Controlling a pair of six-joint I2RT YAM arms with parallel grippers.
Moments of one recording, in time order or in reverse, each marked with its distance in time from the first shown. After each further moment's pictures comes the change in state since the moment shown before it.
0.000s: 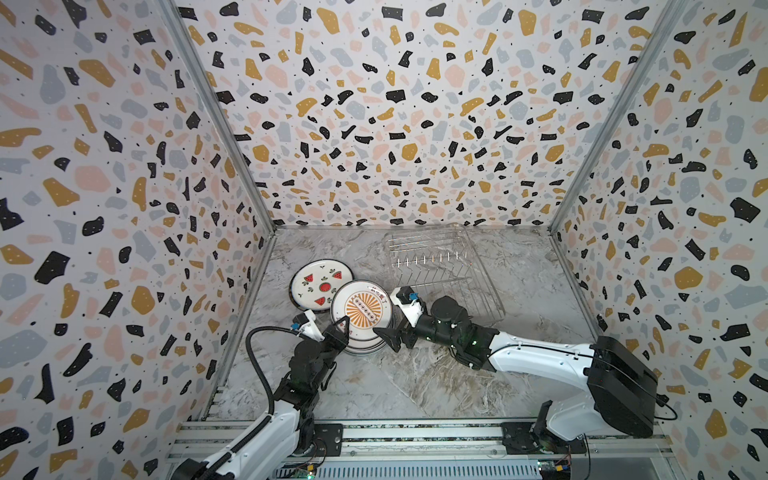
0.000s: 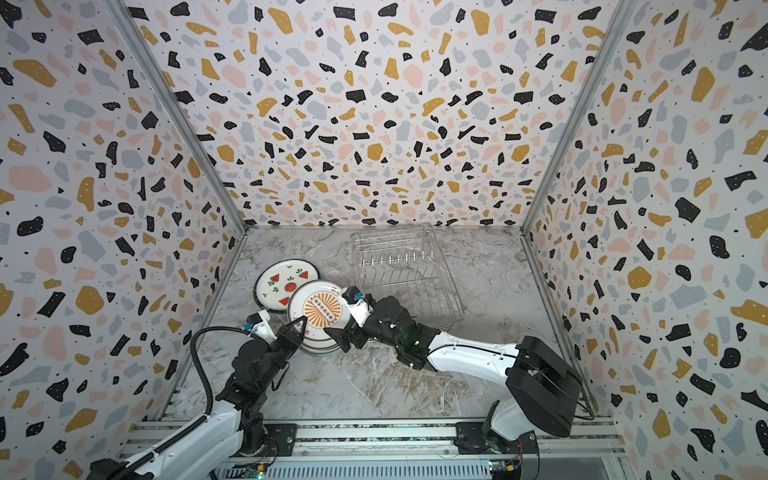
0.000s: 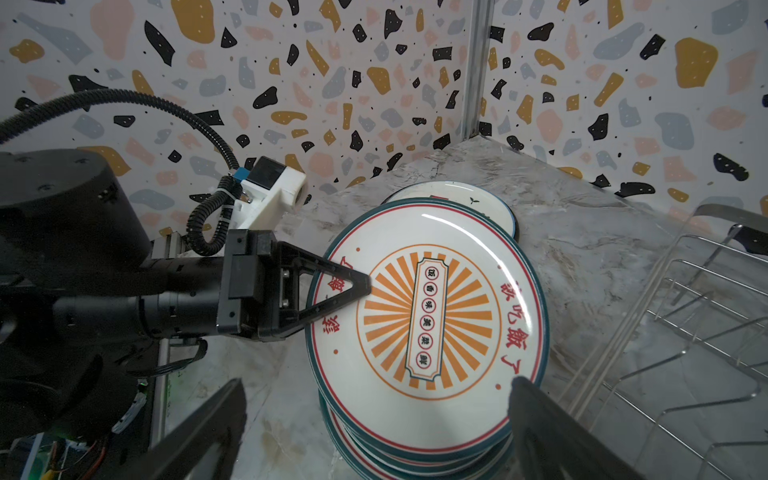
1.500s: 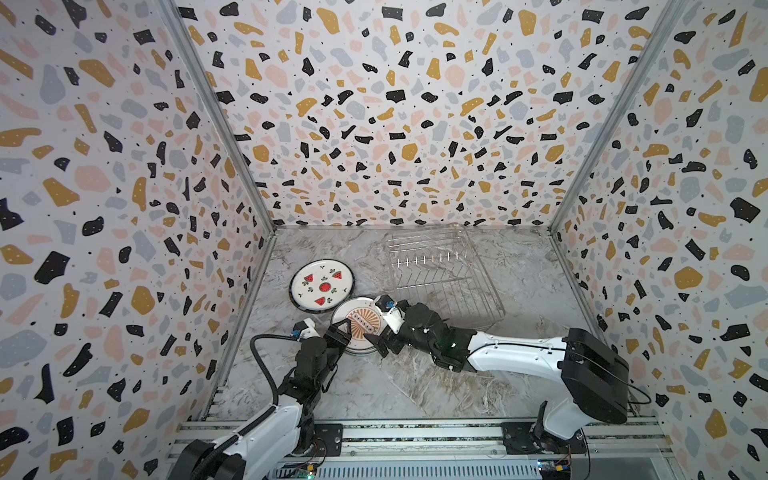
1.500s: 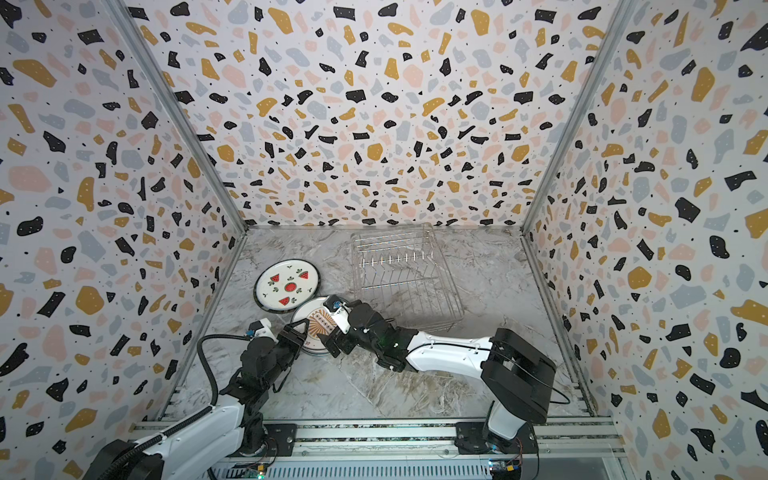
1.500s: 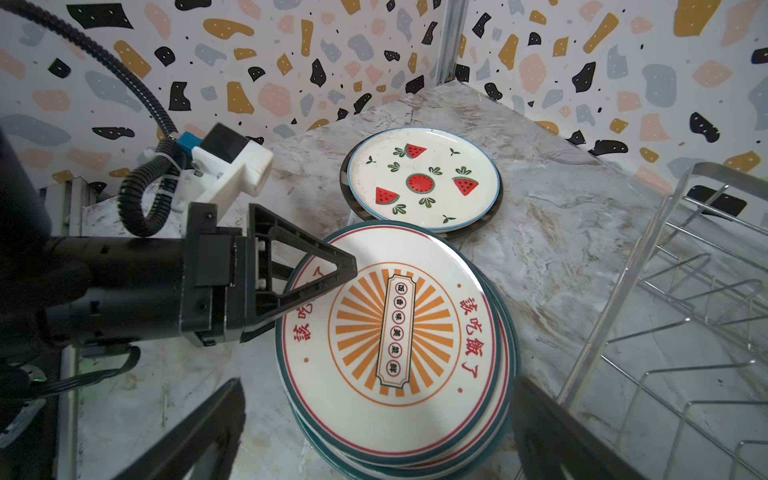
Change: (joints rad) left arm 0.003 0.096 0.006 -0.080 -0.061 -0.127; right arm 0.096 0.124 0.108 -0.129 0.216 -0.044
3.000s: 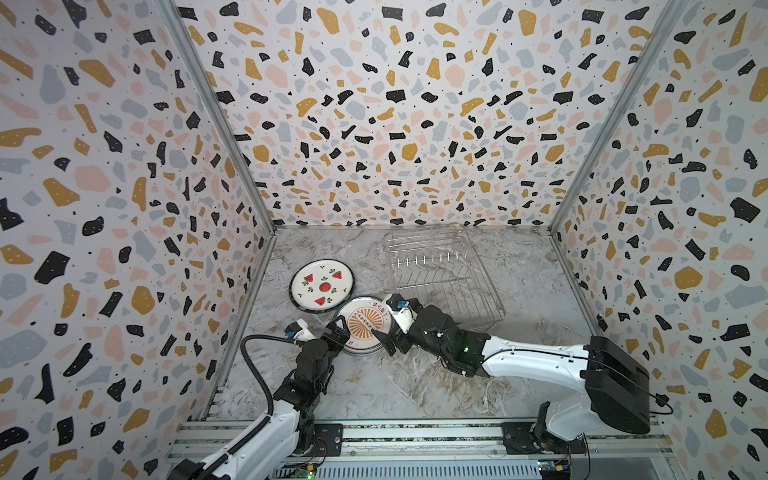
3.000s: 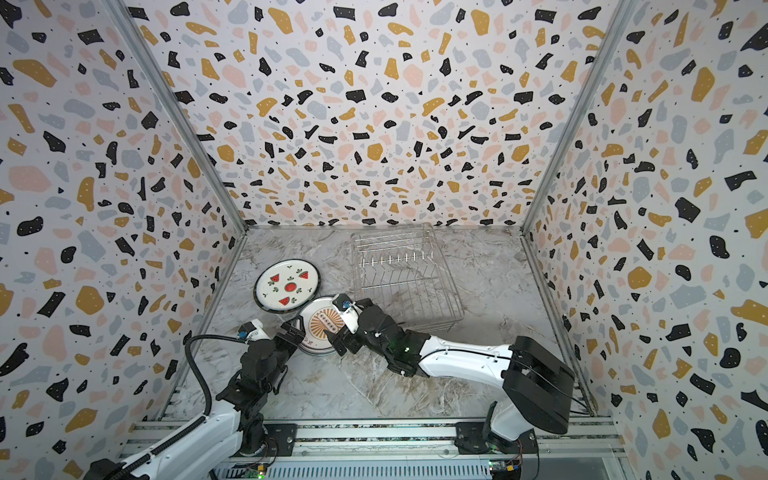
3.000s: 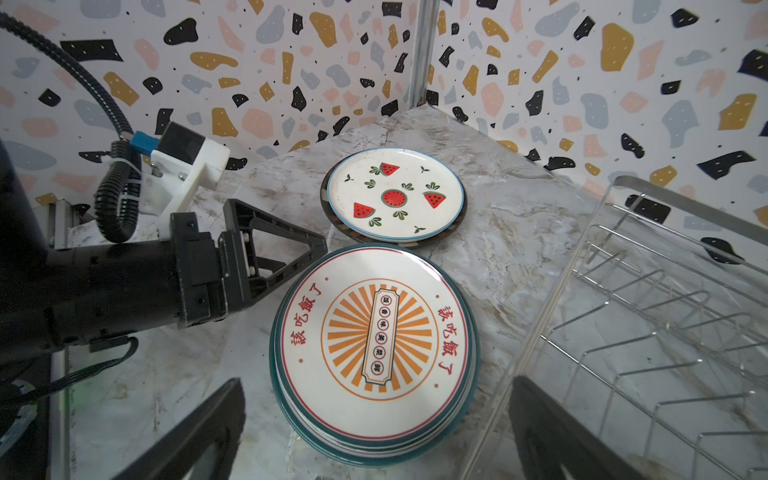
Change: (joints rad) left arm -0.051 -0.127 0.027 -0.151 -0.232 0.158; right arm 0.003 -0.151 -0.095 0.021 0.089 -0.002
